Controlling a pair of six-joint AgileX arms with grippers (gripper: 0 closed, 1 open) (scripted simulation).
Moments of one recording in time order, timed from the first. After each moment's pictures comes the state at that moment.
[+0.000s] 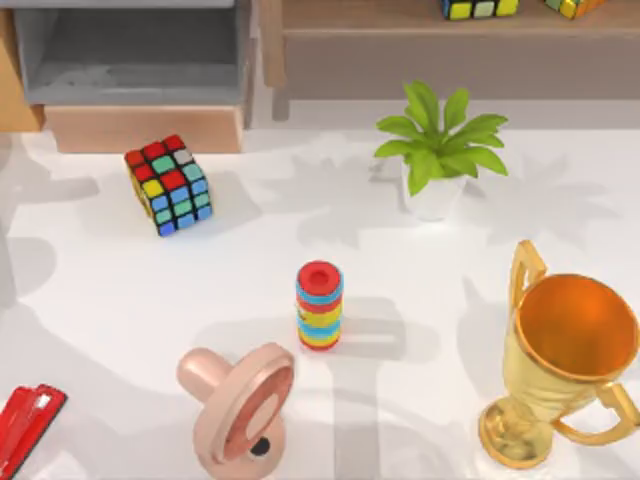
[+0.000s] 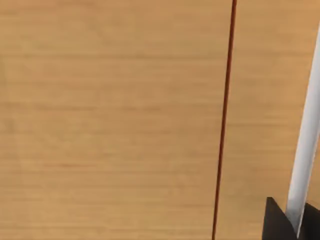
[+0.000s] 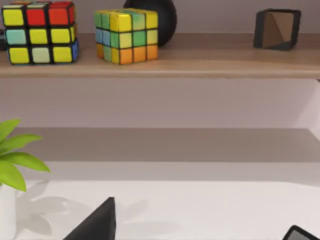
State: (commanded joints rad) left arm 0.39 2.33 1.21 1.11 0.44 1.58; right arm 0.00 0.00 0.00 0.00 0.00 0.00
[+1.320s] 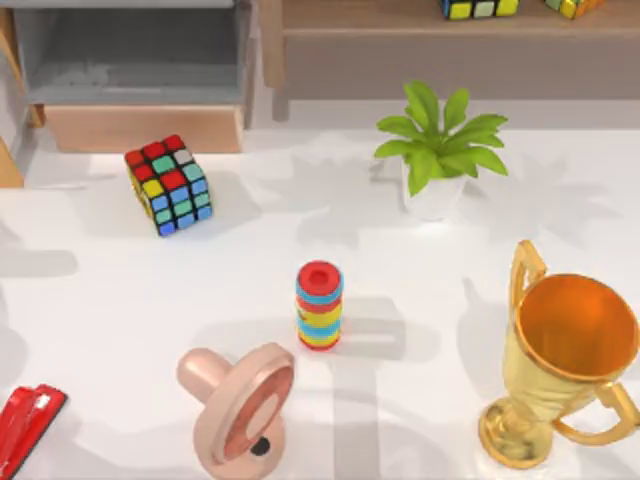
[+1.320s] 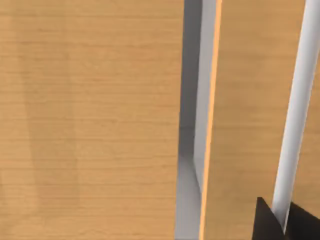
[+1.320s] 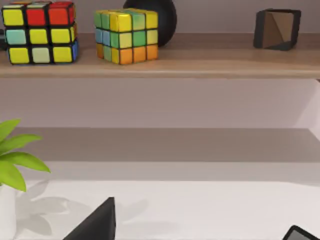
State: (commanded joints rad) left arm 0.50 2.18 0.84 1.31 0.55 1.58; right arm 0.00 0.00 0.00 0.00 0.00 0.00
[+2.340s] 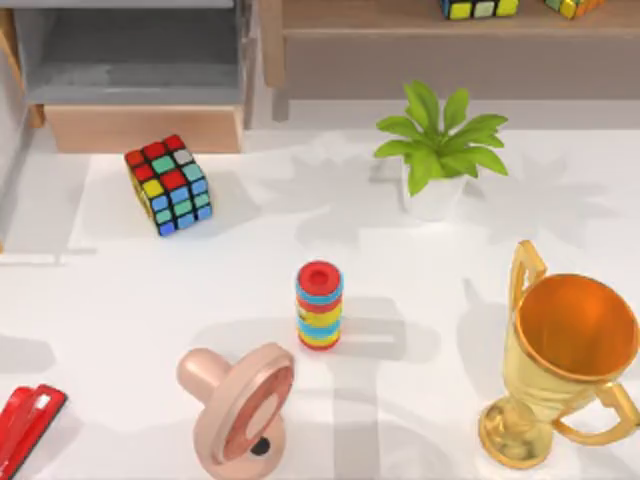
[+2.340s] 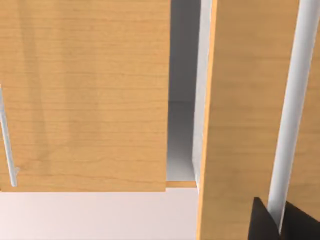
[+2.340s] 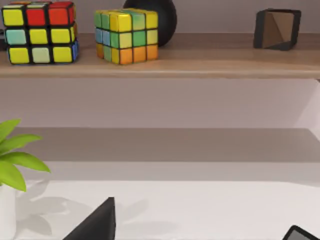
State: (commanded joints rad) left arm 0.67 2.04 0.51 1.49 0.71 1.59; right arm 0.00 0.00 0.00 0.00 0.00 0.00
